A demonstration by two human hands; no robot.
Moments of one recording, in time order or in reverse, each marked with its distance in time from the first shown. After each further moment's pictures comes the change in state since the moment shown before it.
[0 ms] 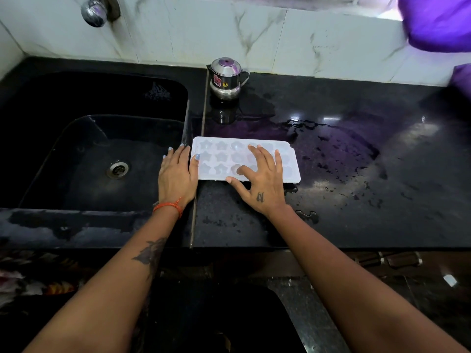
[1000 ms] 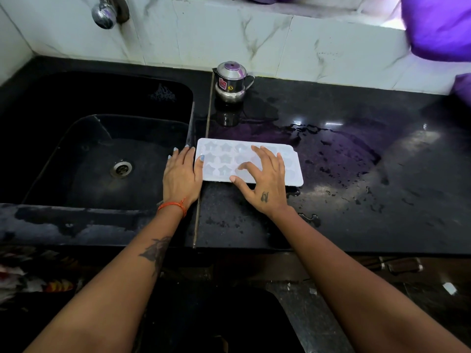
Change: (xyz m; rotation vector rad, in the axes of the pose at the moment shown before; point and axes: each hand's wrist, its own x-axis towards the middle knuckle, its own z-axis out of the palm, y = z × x) left_hand 0.000 0.001 0.000 -0.009 -0.003 -0.002; right_hand 0.004 -0.005 -0.004 0.106 0.002 0.037
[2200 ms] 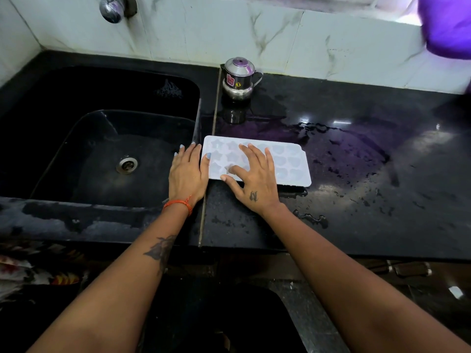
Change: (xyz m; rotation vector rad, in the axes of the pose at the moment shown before) left_hand 0.001 0.000 0.000 -0.011 -0.007 -0.013; right_hand 0.008 -0.016 0.023 -0.056 -0.034 -0.123
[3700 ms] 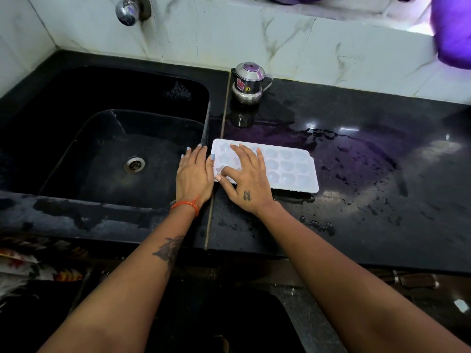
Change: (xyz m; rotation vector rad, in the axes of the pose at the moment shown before) left_hand 0.000 0.002 -0.004 -0.060 0.019 -0.032; right_hand 0.017 -0.025 0.004 0.087 -0.141 -0.019
